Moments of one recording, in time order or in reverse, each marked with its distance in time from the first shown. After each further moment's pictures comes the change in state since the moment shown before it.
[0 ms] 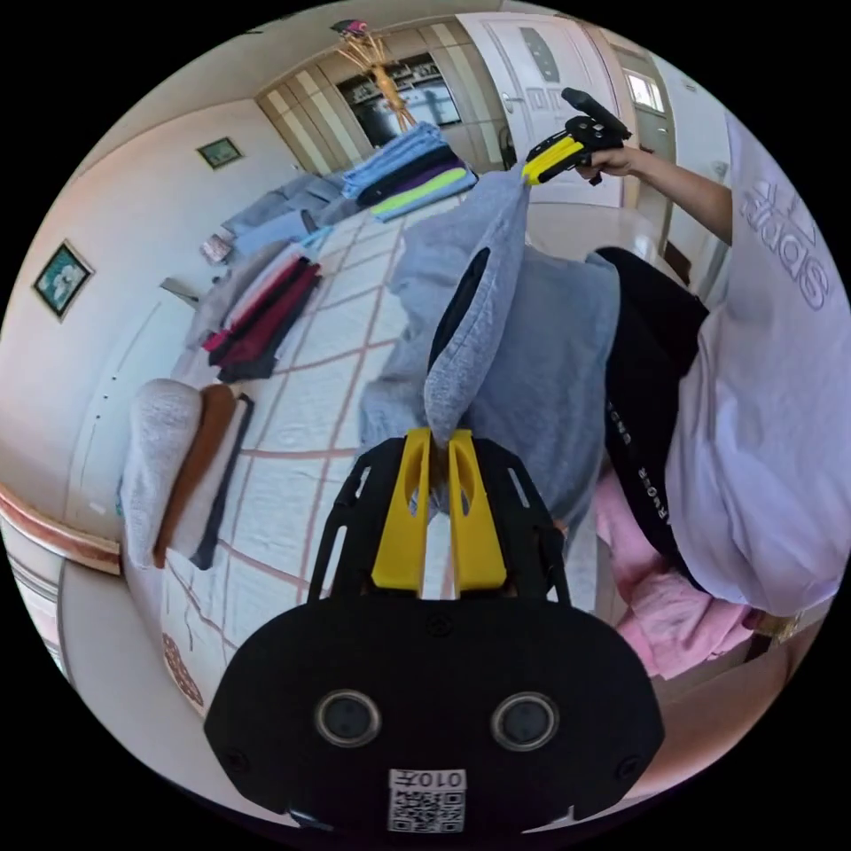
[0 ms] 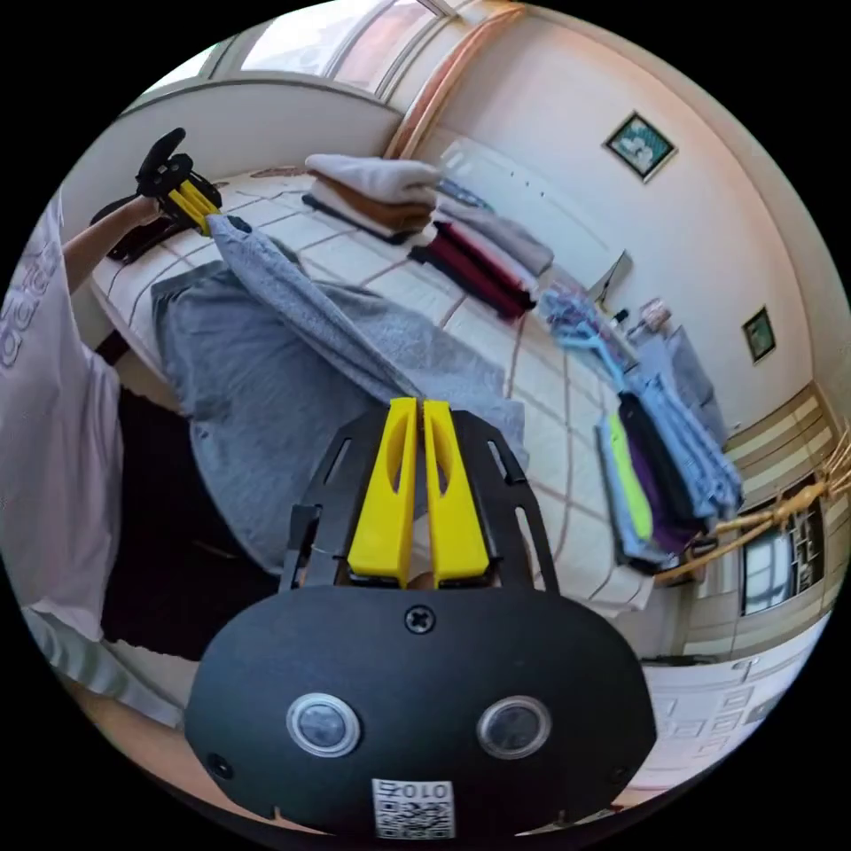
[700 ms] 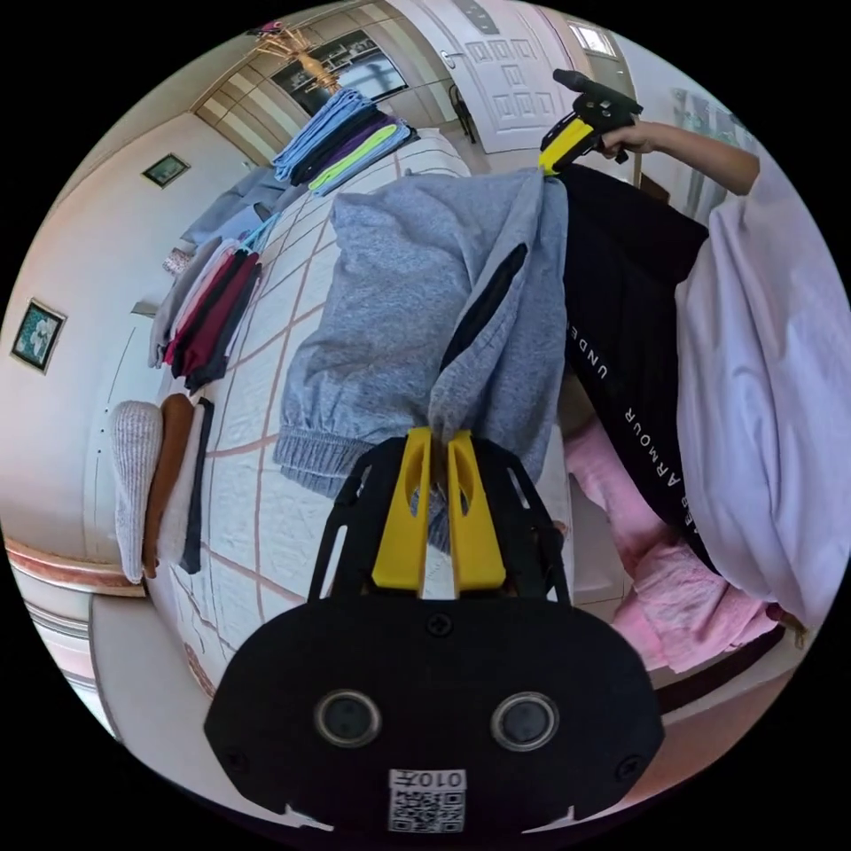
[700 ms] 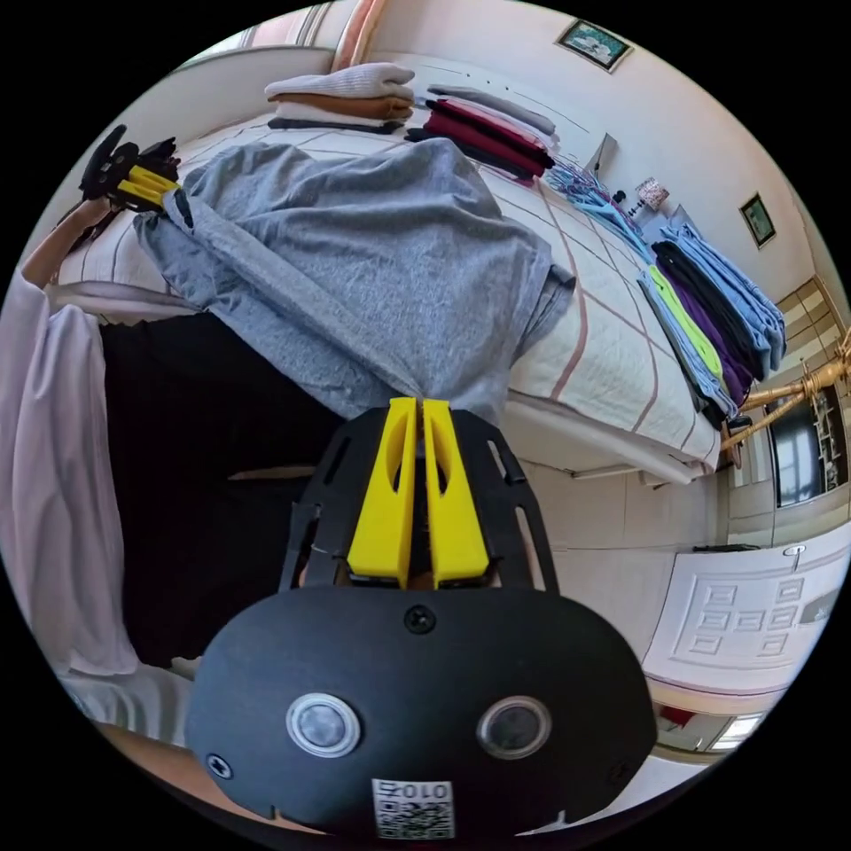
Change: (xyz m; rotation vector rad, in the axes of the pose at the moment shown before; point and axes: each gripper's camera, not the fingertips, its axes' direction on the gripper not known) left arm 0.137 -0.014 -0.013 -0.075 -0.064 0.120; right arm -0.057 0.093 0.101 -0.189 0.024 0.170
